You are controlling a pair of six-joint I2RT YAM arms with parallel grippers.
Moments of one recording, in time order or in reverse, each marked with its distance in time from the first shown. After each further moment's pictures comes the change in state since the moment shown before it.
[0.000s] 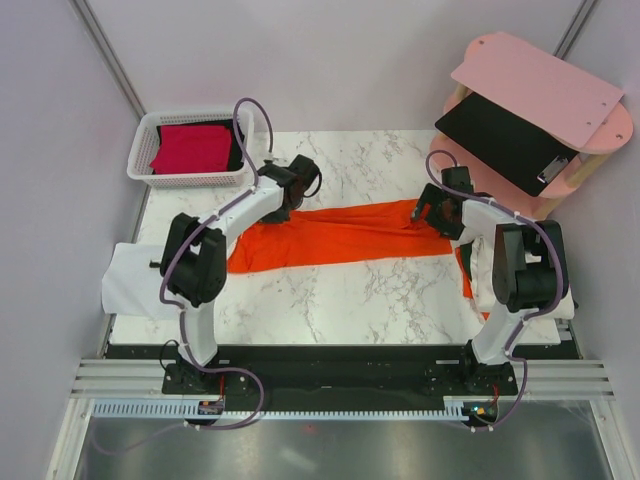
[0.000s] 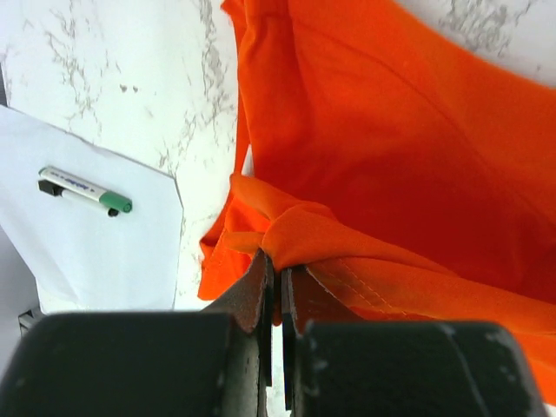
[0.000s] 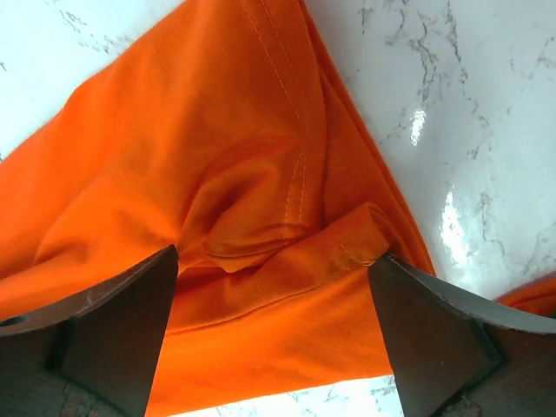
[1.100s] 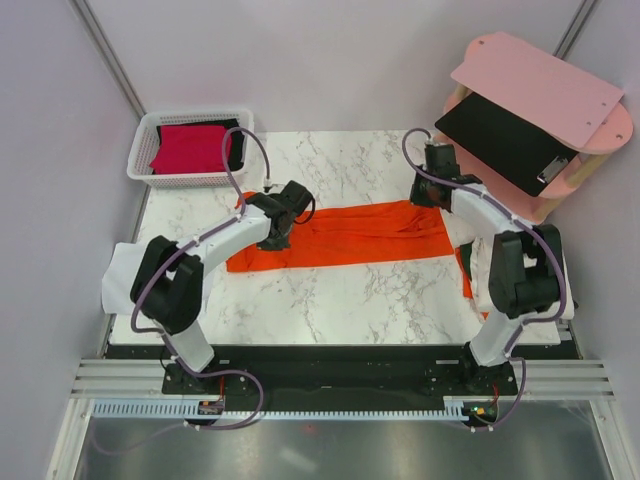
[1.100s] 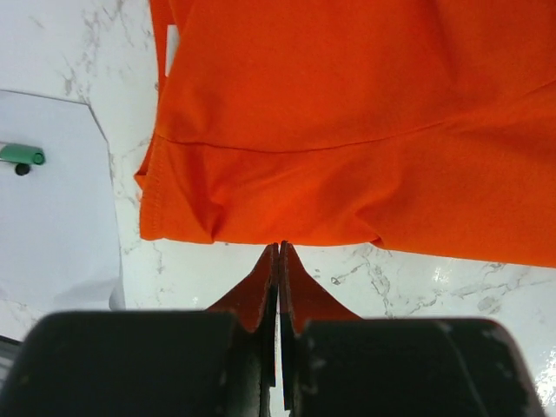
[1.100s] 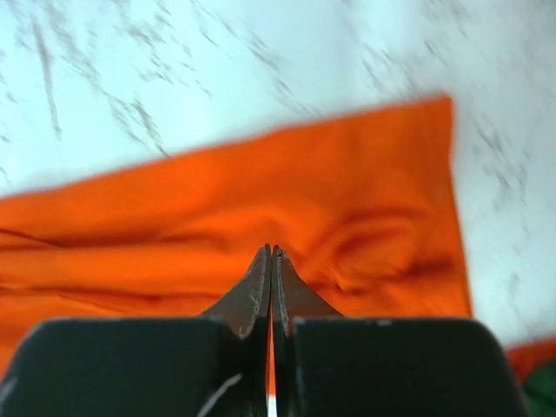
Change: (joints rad) left arm -0.058 -0.250 -0.340 0.159 0.175 0.009; right arm 0.100 -0.095 0.097 -0.010 0.013 -0.184
